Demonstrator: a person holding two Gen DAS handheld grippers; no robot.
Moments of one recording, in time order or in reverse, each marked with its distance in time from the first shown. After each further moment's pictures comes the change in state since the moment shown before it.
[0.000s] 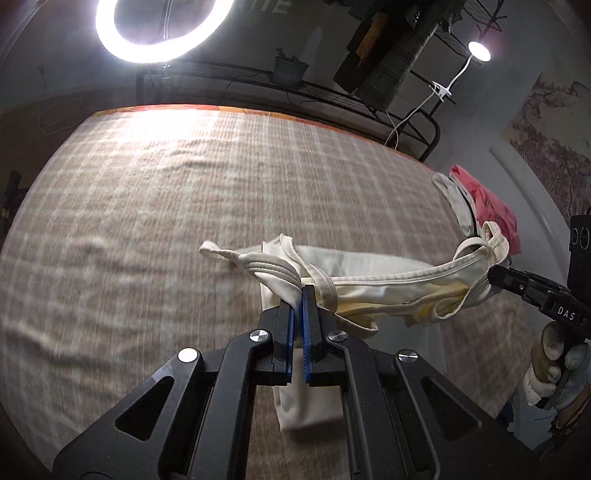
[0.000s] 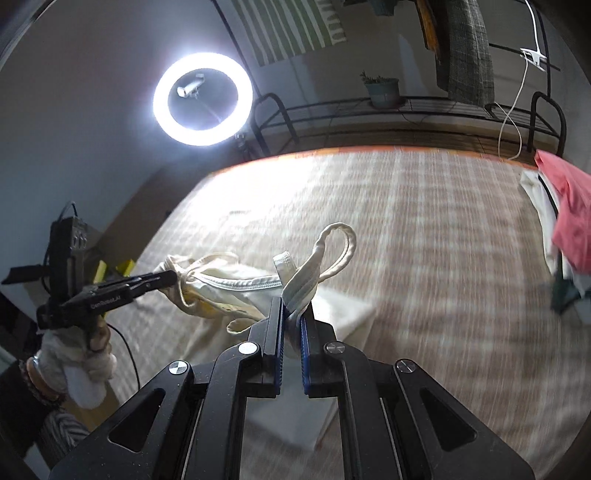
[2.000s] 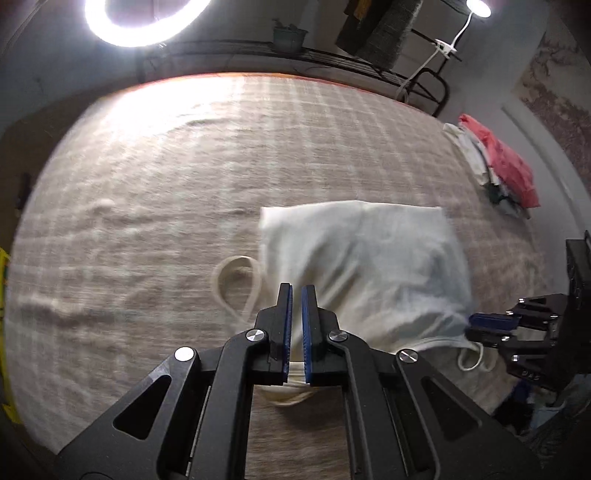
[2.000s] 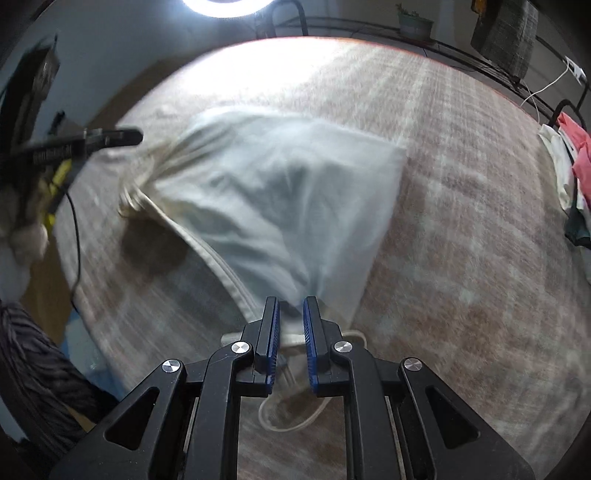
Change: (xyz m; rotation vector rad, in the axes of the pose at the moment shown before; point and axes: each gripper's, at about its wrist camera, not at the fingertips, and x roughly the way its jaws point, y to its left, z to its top) left arm 0.007 -0.015 -0.025 0.058 0.136 0.055; right arm 0.033 0.013 -0.096 -0.197 0.325 -0.116
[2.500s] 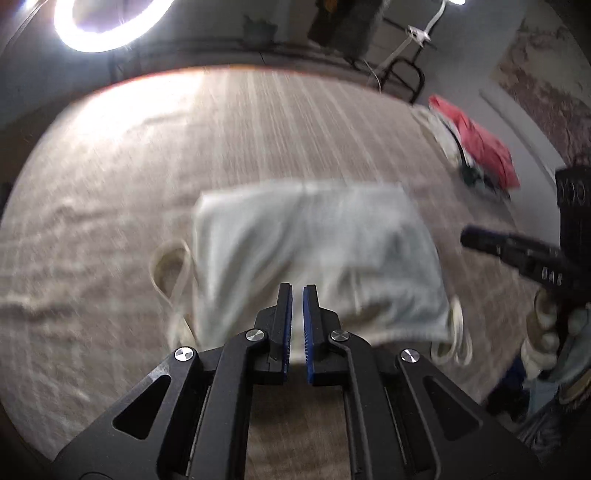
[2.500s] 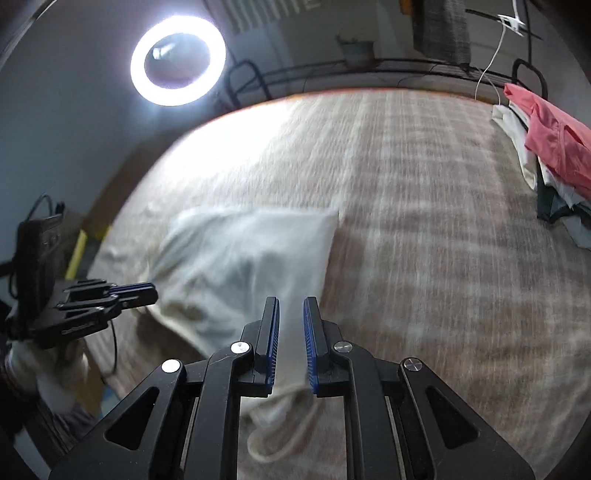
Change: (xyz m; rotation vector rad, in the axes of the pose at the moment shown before) left arm 0.007 -0.038 -0.004 0.042 -0.015 -0.022; right arm -0.039 -0.057 0.026 0.284 -0.255 0.107
